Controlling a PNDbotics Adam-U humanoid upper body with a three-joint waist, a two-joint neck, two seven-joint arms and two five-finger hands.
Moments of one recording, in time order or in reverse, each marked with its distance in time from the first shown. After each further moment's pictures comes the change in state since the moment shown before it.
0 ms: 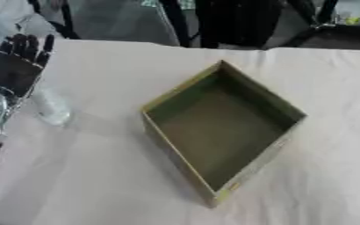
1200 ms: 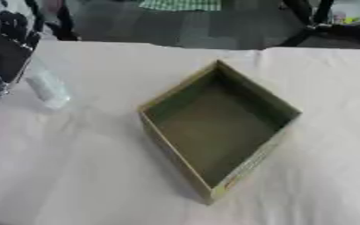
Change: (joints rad) left arm -0.058 0.017 -0.011 -0.067 -0.006 0.023 0.015; right arm 0.009 0.000 0.000 0.000 0.000 0.000 0.000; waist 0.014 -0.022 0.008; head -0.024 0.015
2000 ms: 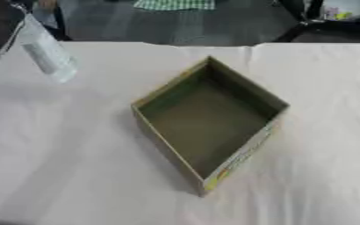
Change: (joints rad) left arm -0.108 -0.018 -0.071 -0.091 -0.002 0.082 0.022; right arm 0.000 0.003 0.000 0.018 -0.029 0.009 0.009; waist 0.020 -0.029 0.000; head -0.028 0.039
